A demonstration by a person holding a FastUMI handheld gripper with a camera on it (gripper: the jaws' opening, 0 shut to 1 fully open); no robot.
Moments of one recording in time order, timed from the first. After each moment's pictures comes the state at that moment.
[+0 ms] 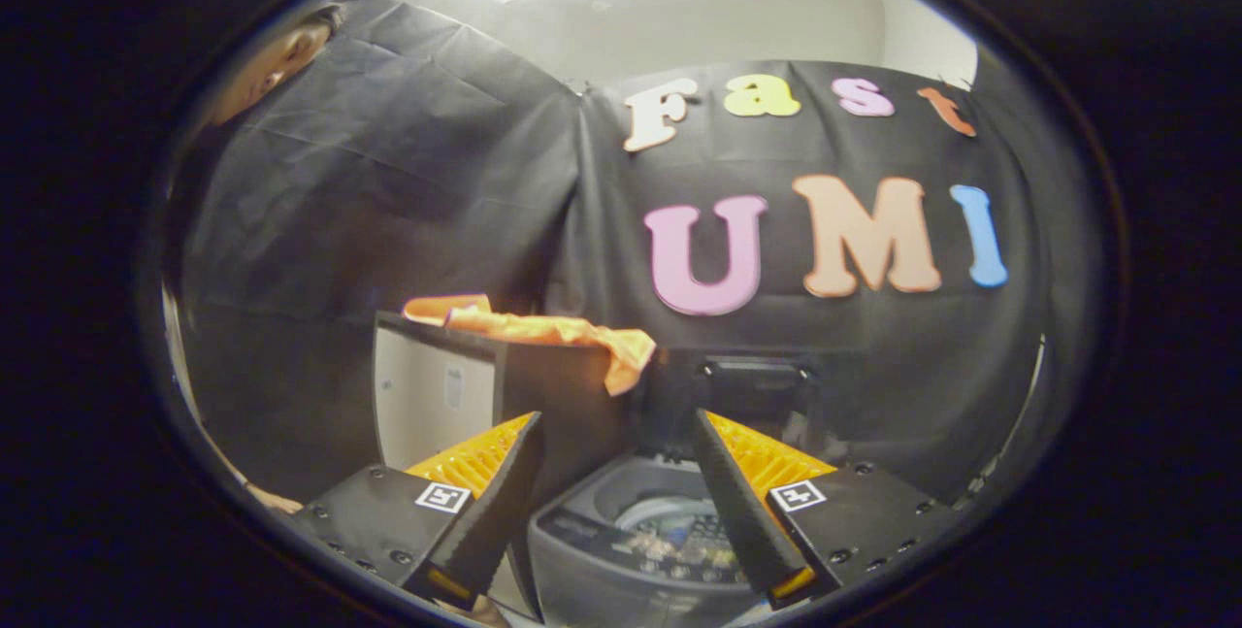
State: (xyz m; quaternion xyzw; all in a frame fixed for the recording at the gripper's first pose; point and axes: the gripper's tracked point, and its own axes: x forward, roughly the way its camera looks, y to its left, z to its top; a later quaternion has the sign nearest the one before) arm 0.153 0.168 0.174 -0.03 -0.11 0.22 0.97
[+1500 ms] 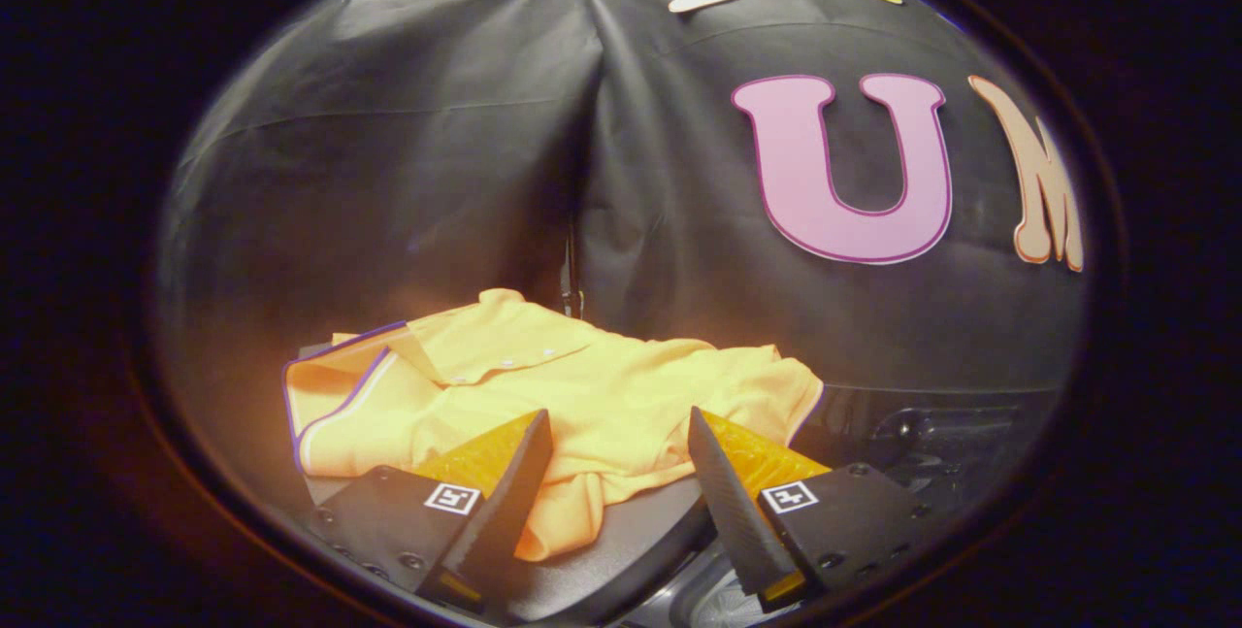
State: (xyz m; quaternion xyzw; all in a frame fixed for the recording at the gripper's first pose) arm 0.371 0.338 0.176 -0.02 0.09 0.29 0.95
